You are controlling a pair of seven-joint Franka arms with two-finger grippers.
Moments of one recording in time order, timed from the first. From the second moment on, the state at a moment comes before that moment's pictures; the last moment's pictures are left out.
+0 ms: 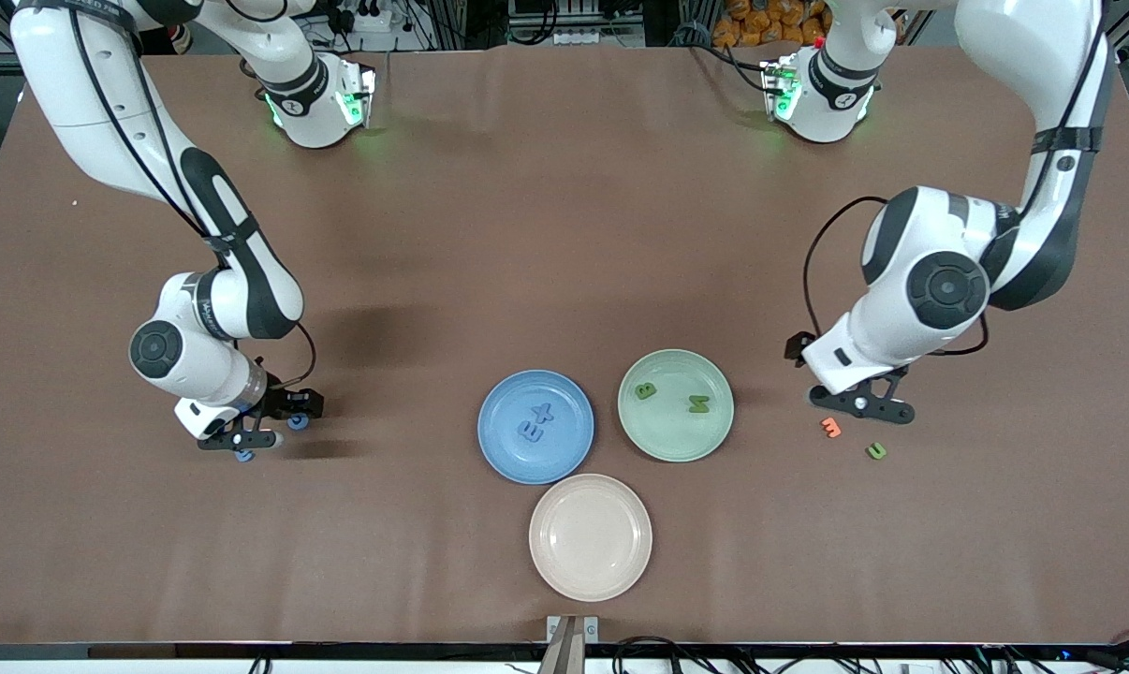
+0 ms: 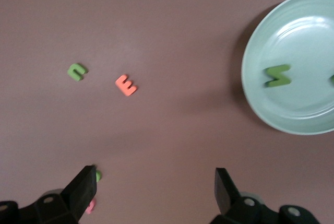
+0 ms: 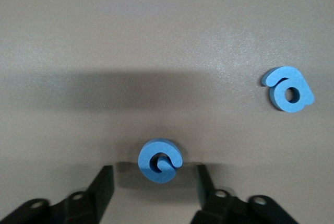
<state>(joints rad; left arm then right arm) -0.07 0.36 -0.22 -1.75 0.16 2.02 -0.09 -0.01 0.62 0.06 -1.90 0.03 2.54 -0.01</state>
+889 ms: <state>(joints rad) -0.04 0.29 -0.09 -1.89 0.08 2.05 0.12 -0.01 0.62 0.06 -1.91 0.00 2.57 -0.01</state>
